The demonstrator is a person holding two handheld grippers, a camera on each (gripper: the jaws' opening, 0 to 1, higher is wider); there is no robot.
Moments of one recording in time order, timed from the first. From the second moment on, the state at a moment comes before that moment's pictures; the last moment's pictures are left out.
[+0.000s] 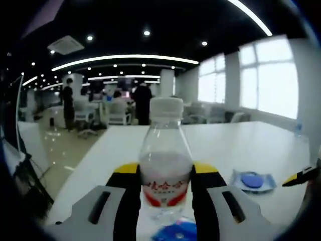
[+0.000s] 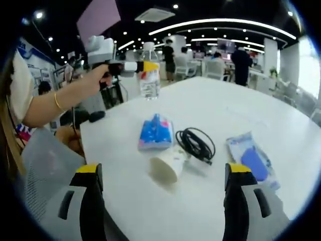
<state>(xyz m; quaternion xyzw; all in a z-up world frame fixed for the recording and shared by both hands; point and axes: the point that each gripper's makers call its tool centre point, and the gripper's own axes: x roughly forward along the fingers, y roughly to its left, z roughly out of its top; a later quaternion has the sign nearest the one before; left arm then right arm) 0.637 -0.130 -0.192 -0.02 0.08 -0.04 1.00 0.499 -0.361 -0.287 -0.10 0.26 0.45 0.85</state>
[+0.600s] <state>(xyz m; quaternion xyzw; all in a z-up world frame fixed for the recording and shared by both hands) 0.670 -0.110 -0.217 -0.02 0.08 -0.03 1.00 0.501 -0.368 -0.303 -0.08 0.30 0.44 0.85</state>
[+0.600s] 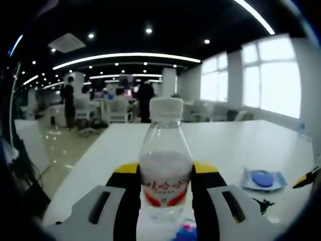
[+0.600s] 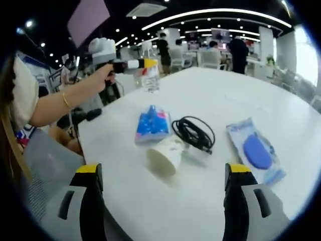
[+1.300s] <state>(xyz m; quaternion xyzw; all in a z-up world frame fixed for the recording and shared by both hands) 0.710 -0.095 -0.254 -0.01 0.06 -0.01 1.00 0.497 -0.360 -0.317 -0.06 0.33 0.45 0.83</state>
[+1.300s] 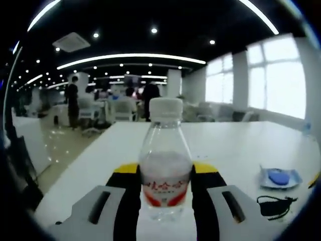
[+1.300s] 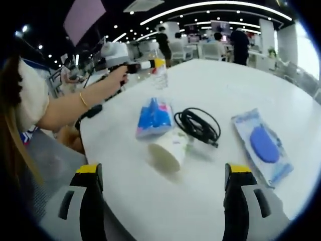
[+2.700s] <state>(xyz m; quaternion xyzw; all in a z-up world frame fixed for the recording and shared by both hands) 0.729 -0.104 -0.293 0.00 0.06 0.01 1.00 0.492 -0.368 -0.336 -0.03 0.38 0.43 0.82</state>
